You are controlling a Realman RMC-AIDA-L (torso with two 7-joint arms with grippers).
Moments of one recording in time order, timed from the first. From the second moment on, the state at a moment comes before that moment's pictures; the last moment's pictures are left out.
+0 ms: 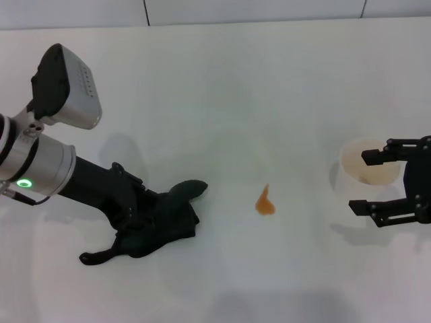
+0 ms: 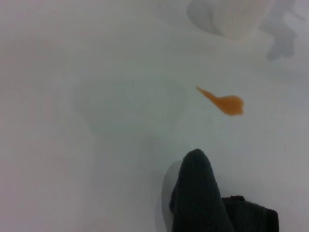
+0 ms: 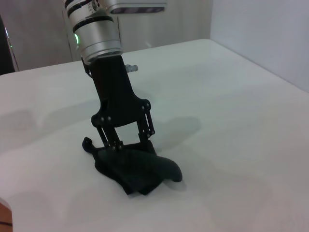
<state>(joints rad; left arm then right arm) -0.61 -2.08 1.14 0.92 2.39 1.51 -1.76 0.06 2.01 -1.24 -1.63 -1.91 -1.54 1.81</state>
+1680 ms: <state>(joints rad) -0.76 -2.08 1.19 0.89 2.36 1.53 -1.77 0.07 2.01 -1.24 -1.64 -1.90 -1.55 1.81</state>
